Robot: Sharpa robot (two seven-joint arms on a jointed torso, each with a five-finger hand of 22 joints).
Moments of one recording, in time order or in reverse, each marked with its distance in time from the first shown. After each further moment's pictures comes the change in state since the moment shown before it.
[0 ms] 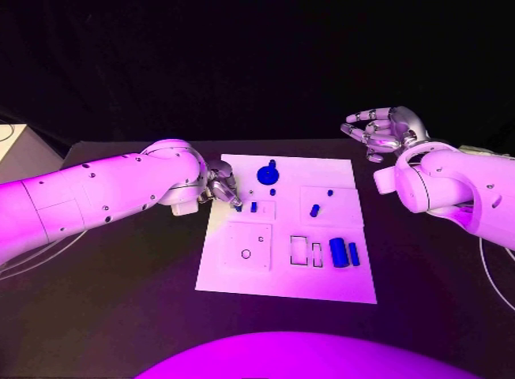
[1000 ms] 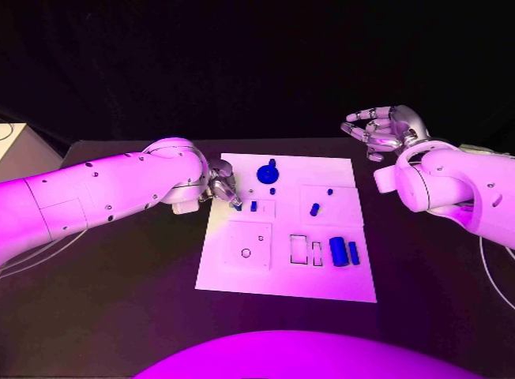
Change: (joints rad) left arm 0.003 0.010 -0.004 -0.003 -0.023 0.009 -0.022; left_hand -0.006 -0.006 -0.011 -0.011 0.080 0.016 -0.002 -0.002 -0.008 0.028 -0.005 0.016 0.035 -0.004 -0.004 0.003 0.000 0.000 0.004 -0.004 0.000 0.001; right arm 0.000 -0.002 0.000 0.001 0.000 0.000 0.000; right_hand 0.000 0.000 0.003 -0.003 0.000 0.000 0.000 0.000 0.001 0.001 0.001 0.000 -0.001 0.000 0.000 0.000 0.001 0.000 0.000 0.000 0.000 0.000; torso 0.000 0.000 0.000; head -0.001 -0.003
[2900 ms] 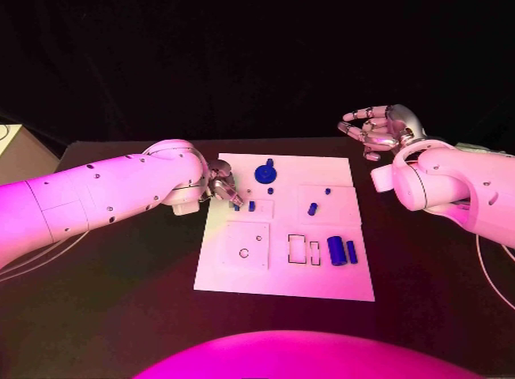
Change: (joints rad) left arm -0.003 0.018 -0.003 -0.016 0.006 -0.025 -0.016; left_hand -0.088 -0.004 -0.085 -0.067 0.003 0.050 -0.051 -0.002 -0.012 0.063 -0.019 0.027 0.067 0.004 -0.018 0.000 0.000 -0.015 0.011 -0.011 0.008 0.000; right arm 0.000 -0.001 0.000 0.003 0.000 0.000 0.000; right_hand 0.000 0.000 0.003 0.003 0.000 -0.004 -0.004 0.007 0.001 0.000 0.000 0.000 -0.004 0.000 0.000 -0.004 -0.001 0.000 0.000 0.000 -0.004 -0.002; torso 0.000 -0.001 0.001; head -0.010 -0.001
